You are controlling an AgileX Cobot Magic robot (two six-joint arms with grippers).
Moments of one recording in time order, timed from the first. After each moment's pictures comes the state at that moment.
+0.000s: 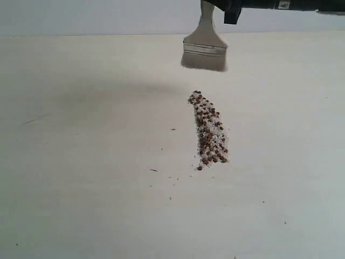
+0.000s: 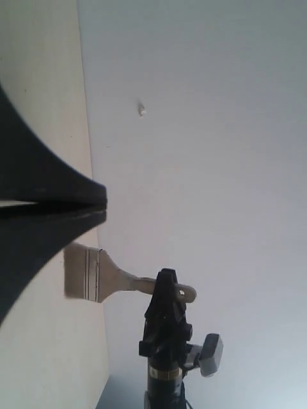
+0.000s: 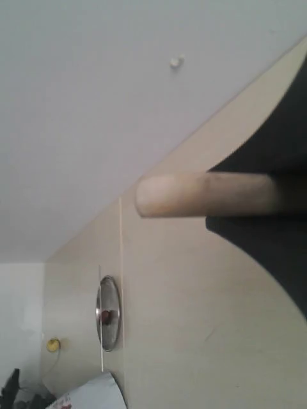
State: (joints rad) left arm 0.06 0.31 0.00 0.97 -0.64 -1.07; right arm 0.06 2.16 -1.57 -1.47 -1.20 0.97
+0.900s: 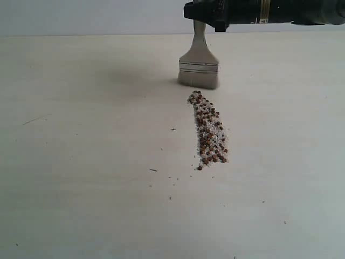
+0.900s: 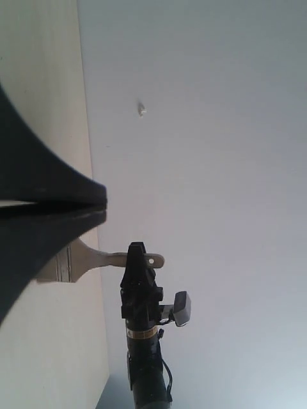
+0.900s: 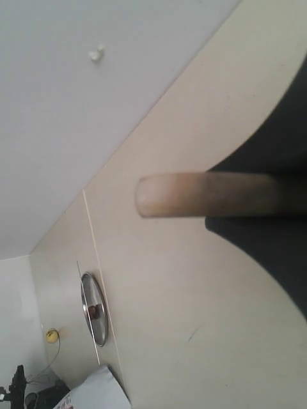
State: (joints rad) left arm 0.06 0.31 0.00 0.97 -0.64 -1.07; right arm 0.06 2.46 -1.90 -1.55 -1.22 1.24
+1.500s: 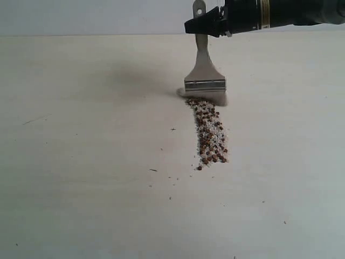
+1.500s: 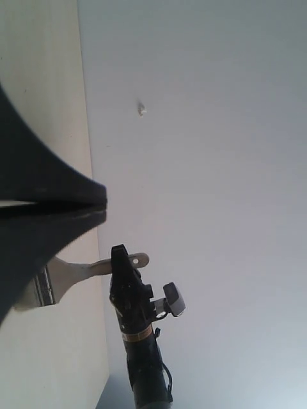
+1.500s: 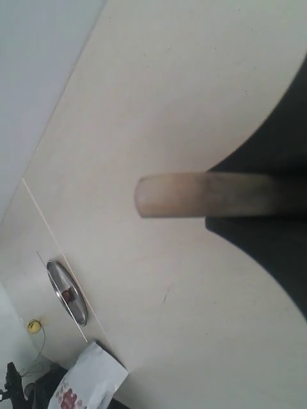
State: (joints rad) left arm 0.06 0.31 0.00 0.97 -0.64 -1.07; right arm 0.06 2.46 -1.90 -1.70 -1.23 1.57
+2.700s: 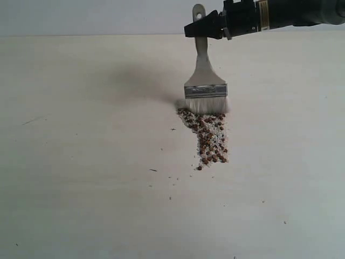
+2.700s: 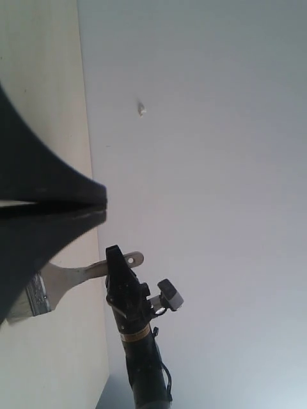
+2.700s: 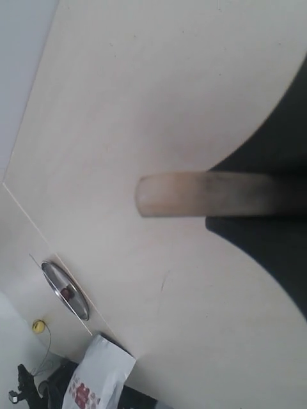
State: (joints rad) left arm 0.06 0.31 0.00 0.97 -0.64 -1.07; right arm 0.06 2.46 -1.90 -1.74 -1.23 1.70
